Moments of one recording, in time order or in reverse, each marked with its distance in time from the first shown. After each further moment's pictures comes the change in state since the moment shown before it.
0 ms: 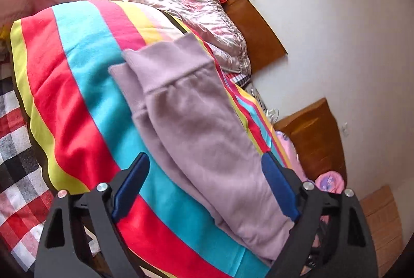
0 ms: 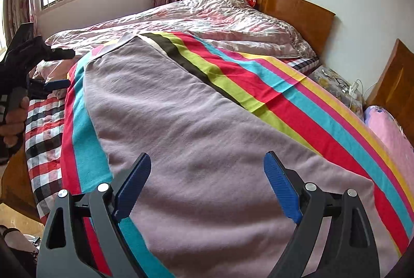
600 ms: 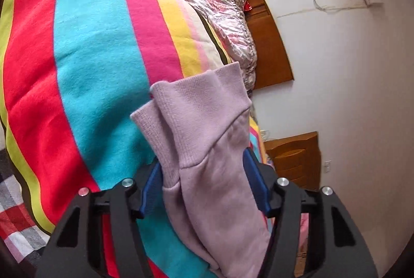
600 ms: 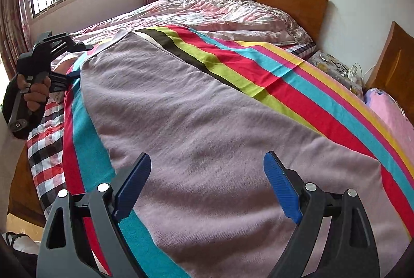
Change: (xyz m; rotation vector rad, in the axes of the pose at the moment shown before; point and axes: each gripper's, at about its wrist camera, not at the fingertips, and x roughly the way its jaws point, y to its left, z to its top) left arm 0.044 0.042 0.059 -0.207 0.033 -0.031; right arm 0.005 -0.006 -0.014 0.075 0.040 0.005
